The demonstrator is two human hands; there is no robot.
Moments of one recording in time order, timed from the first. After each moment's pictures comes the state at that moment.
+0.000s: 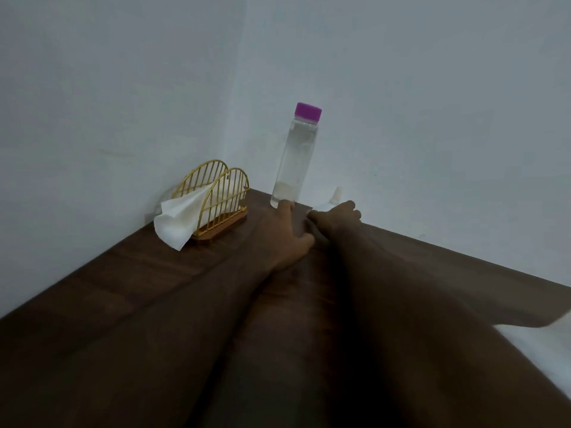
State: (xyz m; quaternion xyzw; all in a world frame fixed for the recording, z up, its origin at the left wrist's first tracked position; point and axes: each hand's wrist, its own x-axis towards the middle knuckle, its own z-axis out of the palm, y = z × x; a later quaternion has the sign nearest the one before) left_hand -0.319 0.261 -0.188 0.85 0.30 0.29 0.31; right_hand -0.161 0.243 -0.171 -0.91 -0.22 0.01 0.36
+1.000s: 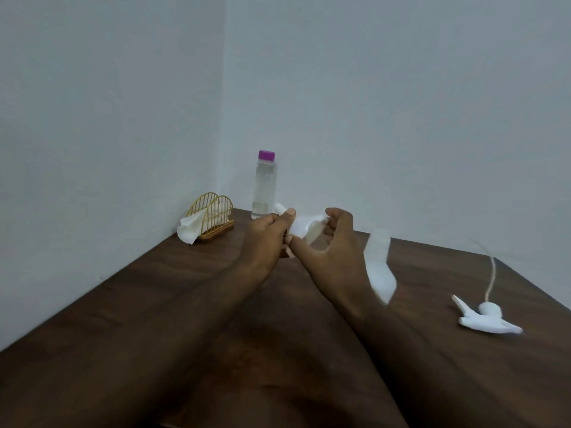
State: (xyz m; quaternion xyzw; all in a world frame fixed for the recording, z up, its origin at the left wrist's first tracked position) left_hand -0.413 0.056 -0.106 0.59 0.20 0.44 0.65; right_hand -0.348 -0.052 -0.104 -0.72 -0.43 -0.07 0.54
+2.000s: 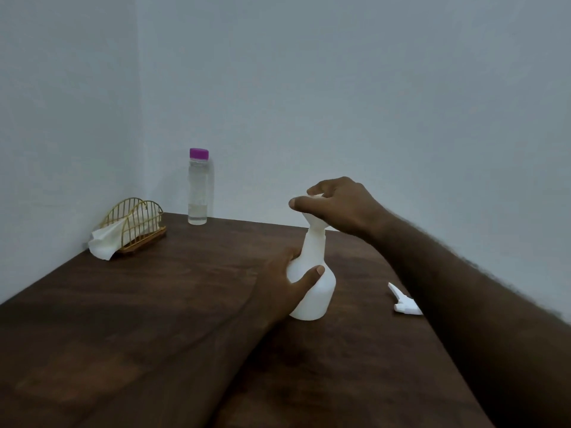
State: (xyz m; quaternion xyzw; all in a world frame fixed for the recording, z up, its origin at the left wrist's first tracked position) left_hand -0.319 -0.008 -0.153 0.85 0.19 0.31 0.38; right_hand -0.242 -0.098 -0.013 -0.84 -0.42 -0.03 0.36
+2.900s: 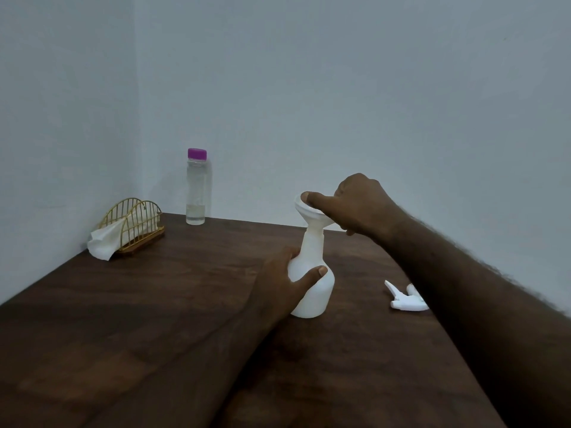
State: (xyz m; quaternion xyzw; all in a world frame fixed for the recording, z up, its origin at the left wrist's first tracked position) left_hand -0.324 -0.013 -0.149 0.85 0.21 0.30 0.37; right_hand -0.252 -0.110 -0.008 -0.87 -0.37 -0.13 0.30
